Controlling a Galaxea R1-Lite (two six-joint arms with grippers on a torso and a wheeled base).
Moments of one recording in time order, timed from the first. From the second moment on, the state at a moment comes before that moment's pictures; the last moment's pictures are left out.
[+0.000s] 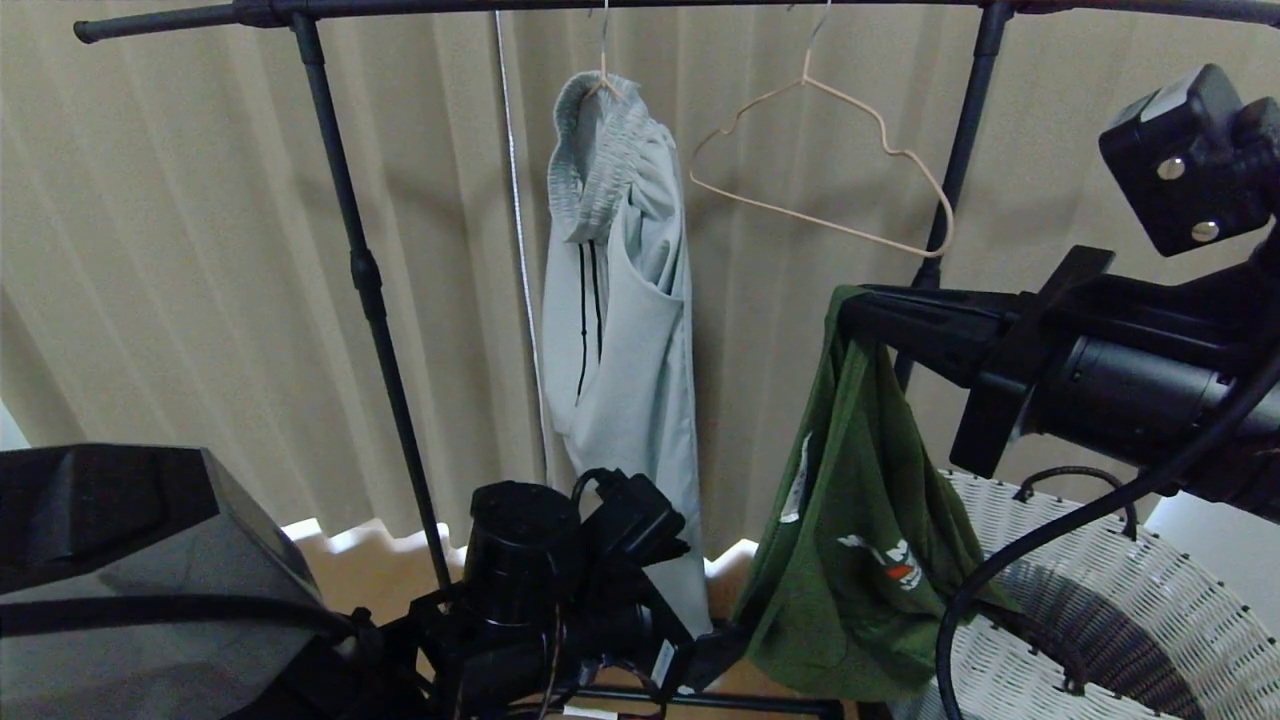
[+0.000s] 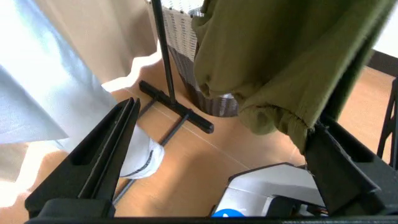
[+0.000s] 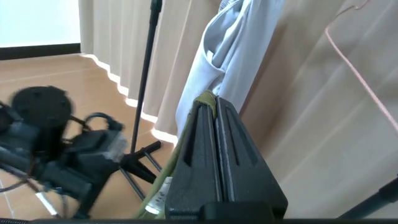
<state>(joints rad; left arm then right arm) -0.78 2.03 -0.59 -1.08 -0.26 0.05 0.74 1.38 -0.87 -0.47 -0.04 -0.18</state>
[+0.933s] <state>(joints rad) -0.59 1.57 -0.32 -0.96 -0.25 0.27 0.63 1.36 -0.80 -0.47 -0.05 -0.13</state>
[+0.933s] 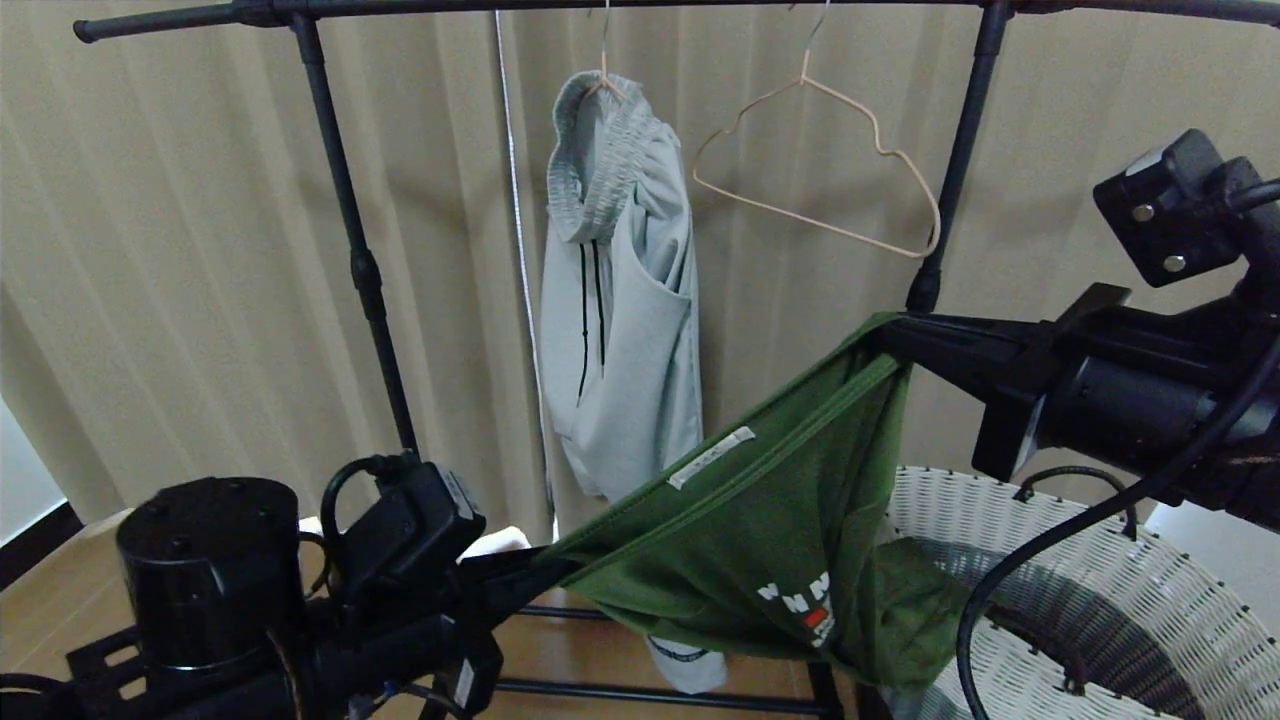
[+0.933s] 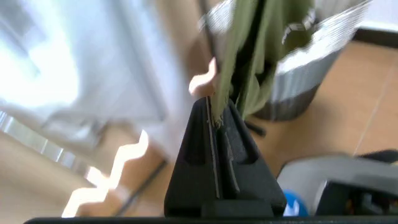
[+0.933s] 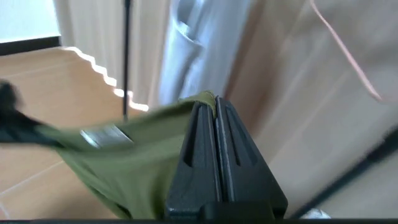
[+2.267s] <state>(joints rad) -0.56 1.48 -1.23 -0.12 -0.18 0.11 0.49 1.41 -1.01 -0.49 -0.05 -0.14</state>
